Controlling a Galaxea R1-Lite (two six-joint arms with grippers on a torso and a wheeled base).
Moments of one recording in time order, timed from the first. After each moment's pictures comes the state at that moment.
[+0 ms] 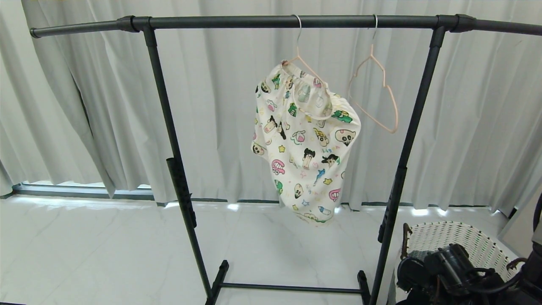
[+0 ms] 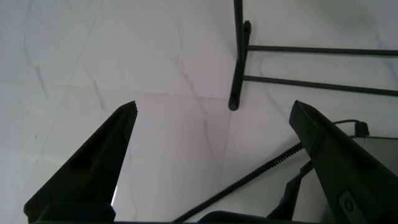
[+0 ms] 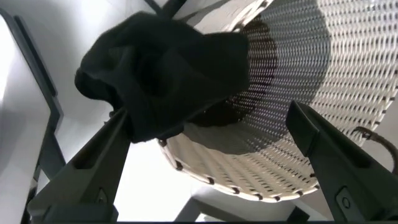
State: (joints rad) left arm -0.10 0.75 0.00 -0.05 0.24 0.06; right arm 0.44 1.96 -0.26 -0.58 -0.27 -0.37
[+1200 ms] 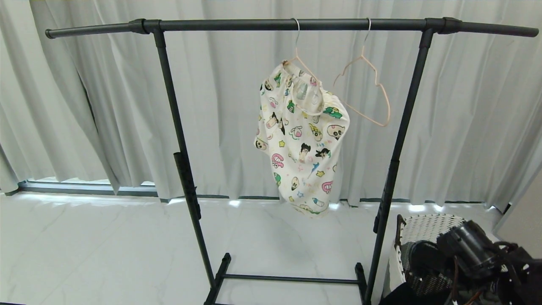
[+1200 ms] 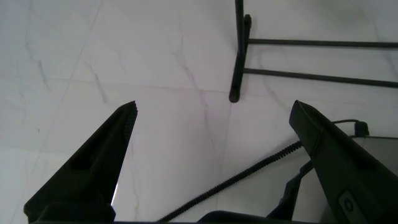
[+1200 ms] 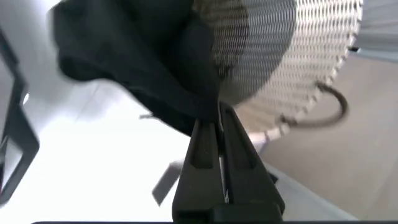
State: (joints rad) left arm -0.10 0.75 0.00 -0.05 0.24 0.06; right arm 0.49 1.64 -0.51 0.02 -0.41 -0.36
